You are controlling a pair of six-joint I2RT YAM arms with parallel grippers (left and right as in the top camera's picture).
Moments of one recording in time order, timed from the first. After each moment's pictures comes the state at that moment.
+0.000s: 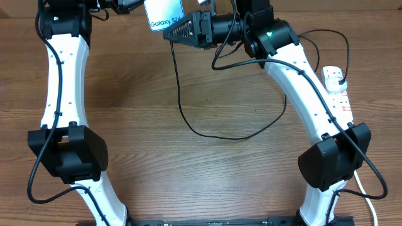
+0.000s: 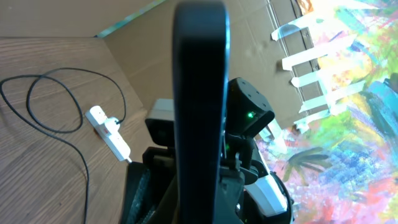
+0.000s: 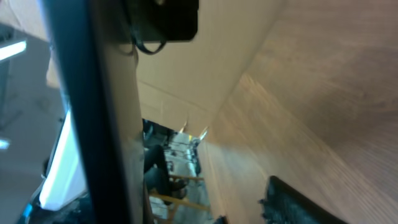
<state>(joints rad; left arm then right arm) 0.09 2.05 2.10 -0.01 1.56 -1.13 0.40 2.00 2.01 -0.43 -1.13 0.65</state>
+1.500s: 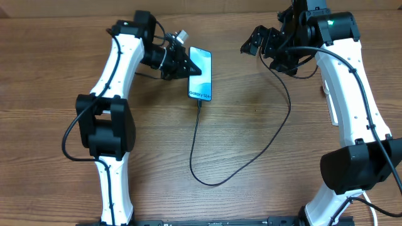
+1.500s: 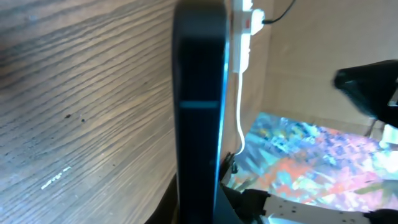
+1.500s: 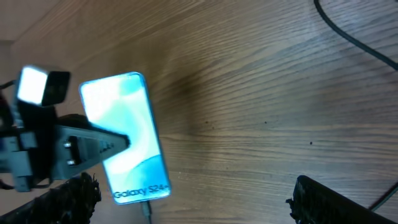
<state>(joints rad) -0.15 2.32 2.08 -1.29 1.04 -0.06 0.14 1.91 2.01 -1.26 -0.41 0.49</state>
